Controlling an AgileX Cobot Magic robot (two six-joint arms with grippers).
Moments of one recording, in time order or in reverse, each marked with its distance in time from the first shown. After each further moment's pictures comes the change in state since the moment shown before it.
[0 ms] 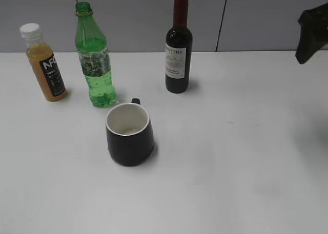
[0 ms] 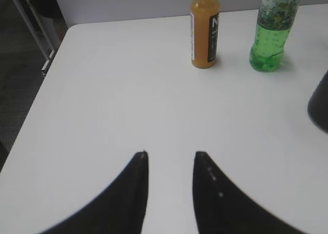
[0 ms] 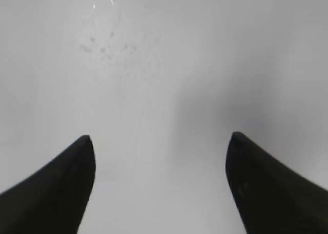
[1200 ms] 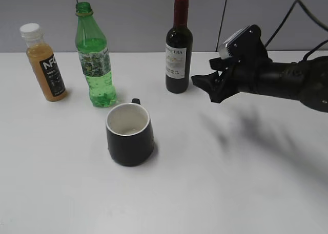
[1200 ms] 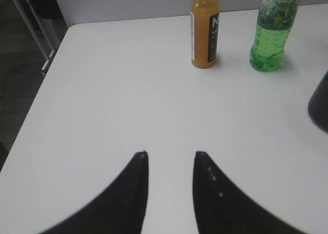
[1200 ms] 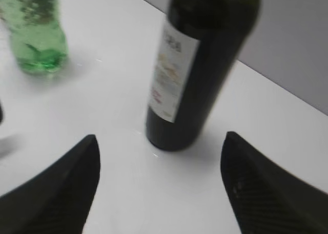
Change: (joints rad) left arm 0.000 0.000 0.000 0.000 0.000 0.000; right arm 0.124 0.264 0.610 -0.874 -1.952 0.414
